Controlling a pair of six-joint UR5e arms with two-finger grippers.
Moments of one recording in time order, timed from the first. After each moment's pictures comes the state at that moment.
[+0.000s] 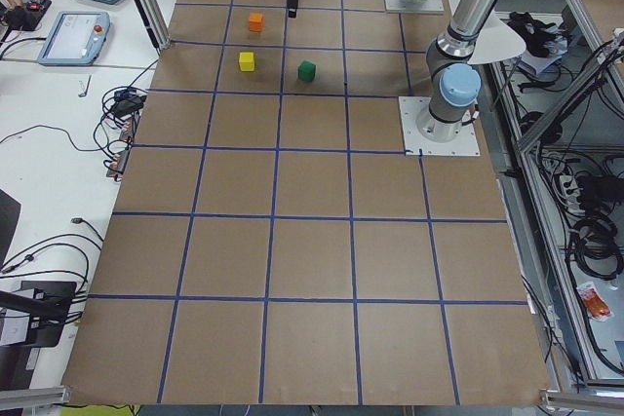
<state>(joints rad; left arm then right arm) -1.55 -1.53 -1.54 -1.56 1.56 0.07 1.48 -1.45 1.49 -1.50 -1.63 -0.16</state>
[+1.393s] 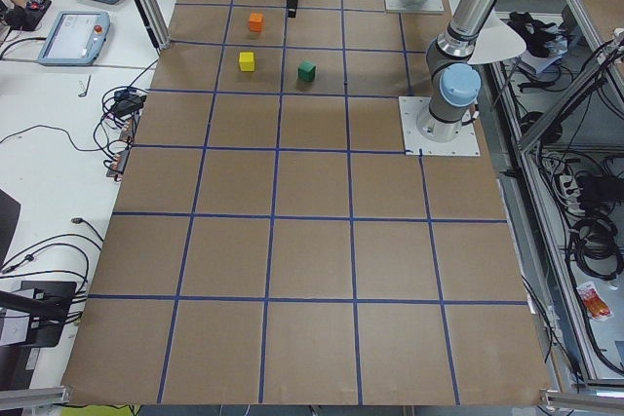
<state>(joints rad) -1.55 -1.53 -1.54 -1.56 1.56 0.07 1.58 -1.51 1.46 -1.45 -1.58 0.10</state>
